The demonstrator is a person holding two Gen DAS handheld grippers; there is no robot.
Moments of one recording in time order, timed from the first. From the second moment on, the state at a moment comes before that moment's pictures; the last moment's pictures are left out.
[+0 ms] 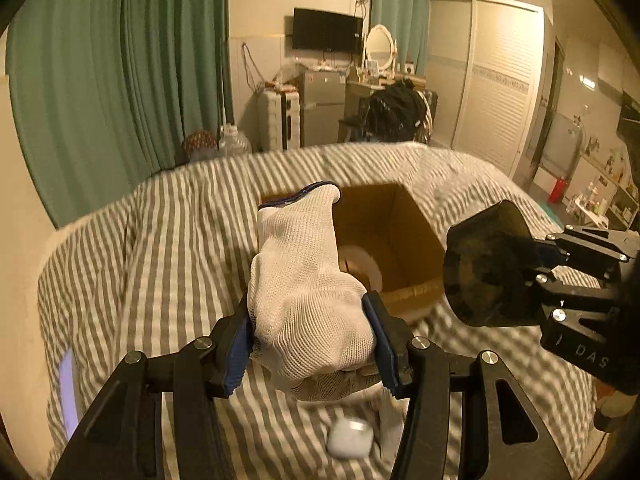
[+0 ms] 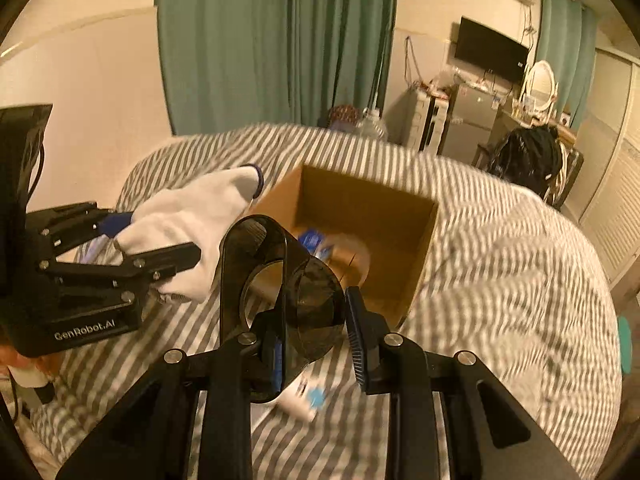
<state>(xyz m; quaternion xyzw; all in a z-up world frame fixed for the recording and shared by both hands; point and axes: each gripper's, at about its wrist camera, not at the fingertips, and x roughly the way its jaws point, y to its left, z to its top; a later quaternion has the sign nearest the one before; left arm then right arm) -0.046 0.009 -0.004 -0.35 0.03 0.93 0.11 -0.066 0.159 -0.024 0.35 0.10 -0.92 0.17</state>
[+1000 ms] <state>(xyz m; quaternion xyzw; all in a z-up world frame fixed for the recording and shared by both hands) -0.194 0.046 -0.101 -0.41 0.04 0.90 0.16 -0.251 0.181 -0.100 0.39 0.08 -0.91 0.13</state>
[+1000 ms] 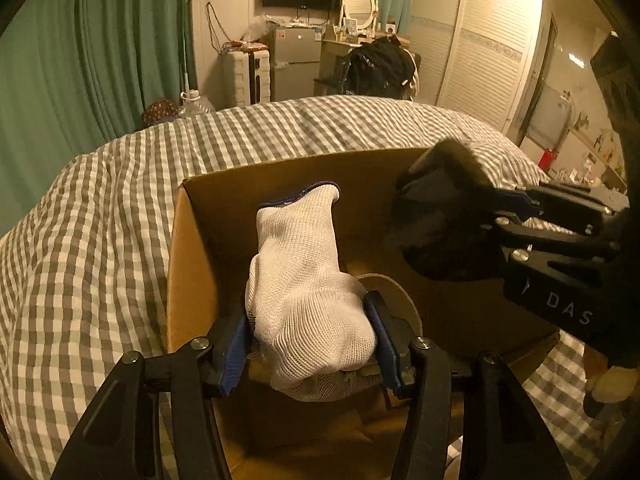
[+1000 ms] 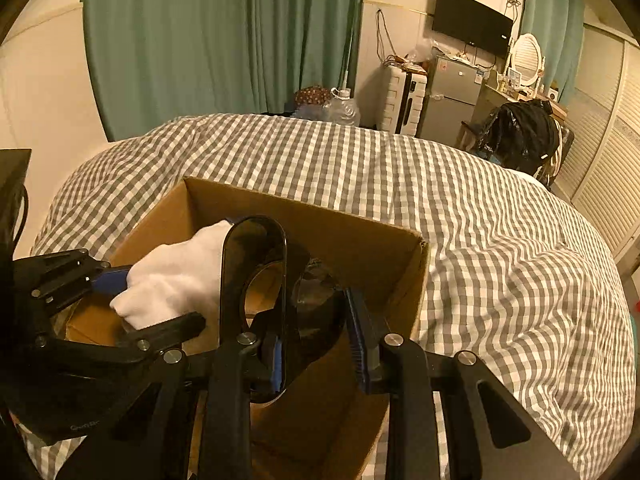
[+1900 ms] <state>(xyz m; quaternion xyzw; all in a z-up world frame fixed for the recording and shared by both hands) -0.071 0.020 -0.036 -0.37 0.05 0.93 0.06 -0.079 0.192 -0.005 0.29 0.05 -0.95 0.12</state>
